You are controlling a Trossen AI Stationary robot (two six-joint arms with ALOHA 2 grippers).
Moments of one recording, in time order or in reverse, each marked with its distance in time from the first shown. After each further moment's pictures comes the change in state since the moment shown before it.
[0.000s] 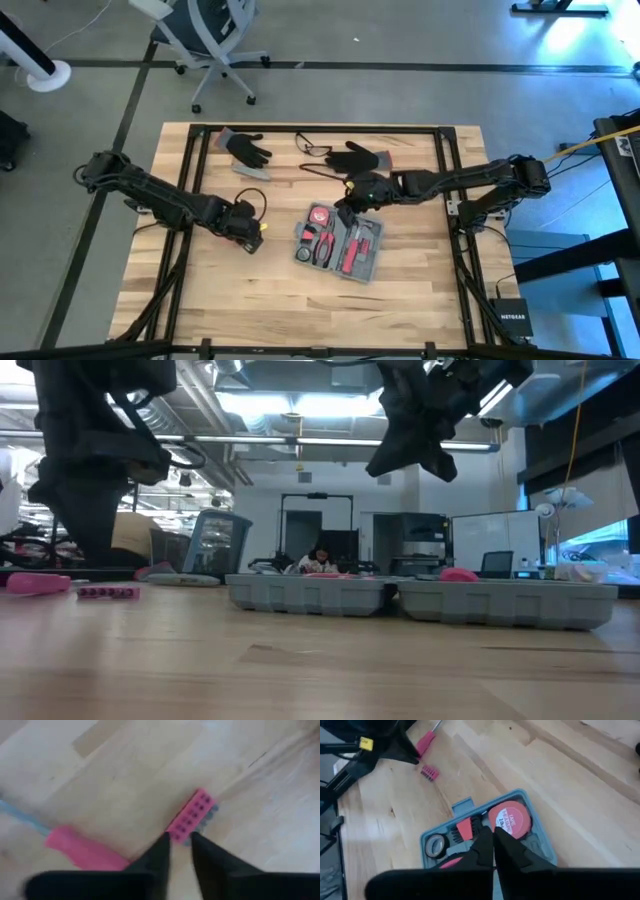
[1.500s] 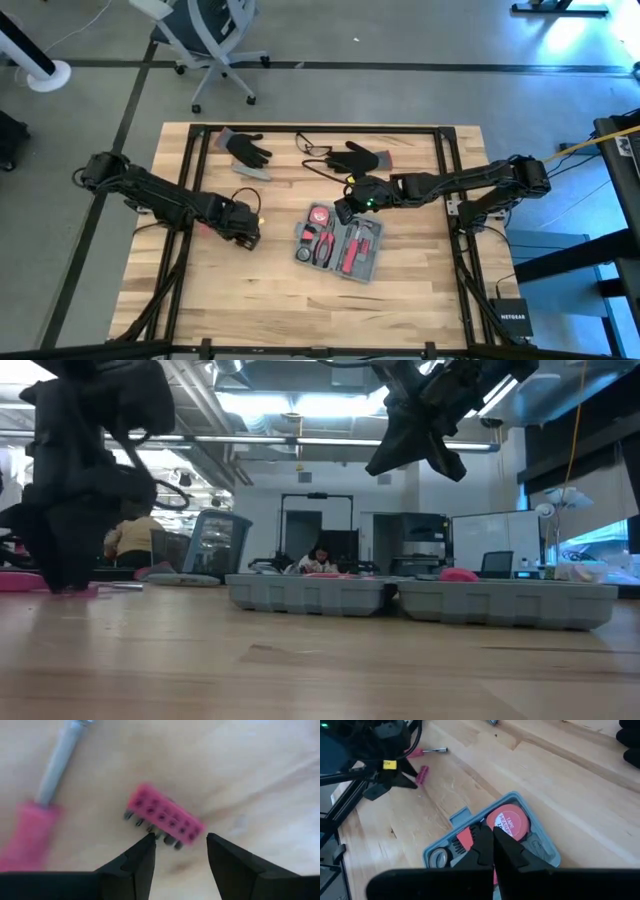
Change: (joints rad) left arm 0.076 0.000 -0.122 0.109 0.159 -0.096; right arm 0.026 0.000 -0.001 0.004 0.097 0.162
